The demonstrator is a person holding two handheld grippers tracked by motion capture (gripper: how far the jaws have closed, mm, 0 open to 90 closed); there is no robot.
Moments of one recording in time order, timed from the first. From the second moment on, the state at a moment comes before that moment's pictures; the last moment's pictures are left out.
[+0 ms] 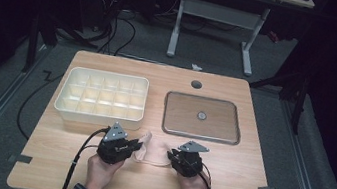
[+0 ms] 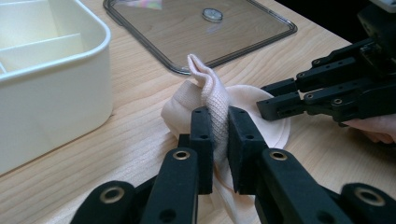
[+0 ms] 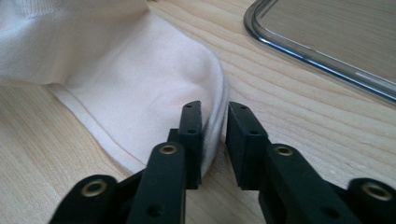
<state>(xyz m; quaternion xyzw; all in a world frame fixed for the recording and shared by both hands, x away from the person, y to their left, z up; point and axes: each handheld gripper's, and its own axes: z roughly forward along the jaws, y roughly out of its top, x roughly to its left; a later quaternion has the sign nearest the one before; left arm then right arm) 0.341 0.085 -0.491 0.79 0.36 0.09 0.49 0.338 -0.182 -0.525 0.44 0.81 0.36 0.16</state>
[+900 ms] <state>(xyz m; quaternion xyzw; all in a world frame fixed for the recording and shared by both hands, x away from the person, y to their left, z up) 0.340 0.072 -0.495 0.81 0.35 0.09 0.47 0.340 -0.166 -0.527 0.41 0.82 0.37 0.15</state>
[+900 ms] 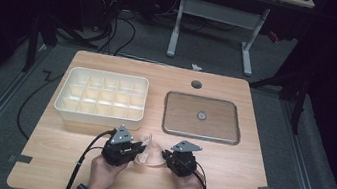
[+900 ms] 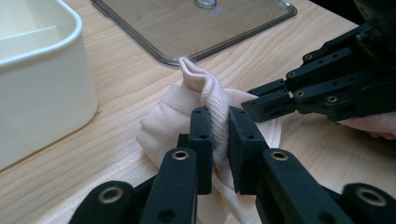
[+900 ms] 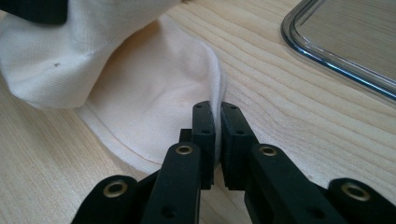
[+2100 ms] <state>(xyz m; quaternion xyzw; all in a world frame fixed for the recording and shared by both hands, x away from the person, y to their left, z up) 0.347 0.043 -0.517 0.83 0.35 0.08 0.44 0.341 -0.165 -0.529 0.41 0.82 0.37 0.15</state>
